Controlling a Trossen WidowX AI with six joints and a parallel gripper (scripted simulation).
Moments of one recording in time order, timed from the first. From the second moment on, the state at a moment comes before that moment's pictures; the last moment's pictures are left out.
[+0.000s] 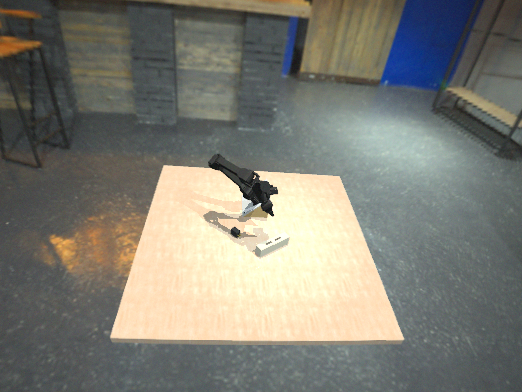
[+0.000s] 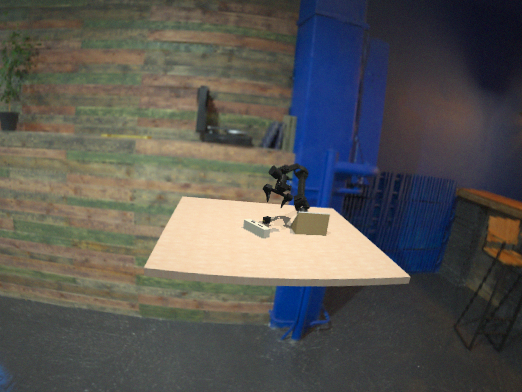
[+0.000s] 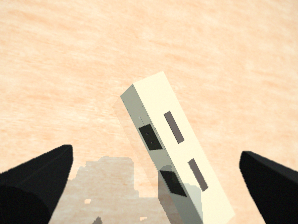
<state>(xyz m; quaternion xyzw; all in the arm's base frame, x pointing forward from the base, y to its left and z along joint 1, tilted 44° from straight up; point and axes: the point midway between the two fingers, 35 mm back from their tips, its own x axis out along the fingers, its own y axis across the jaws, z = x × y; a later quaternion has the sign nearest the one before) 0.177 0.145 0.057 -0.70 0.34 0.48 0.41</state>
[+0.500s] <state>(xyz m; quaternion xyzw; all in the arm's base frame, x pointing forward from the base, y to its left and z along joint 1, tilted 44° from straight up) 0.206 0.085 0.067 -0.66 0.48 0.34 0.46</state>
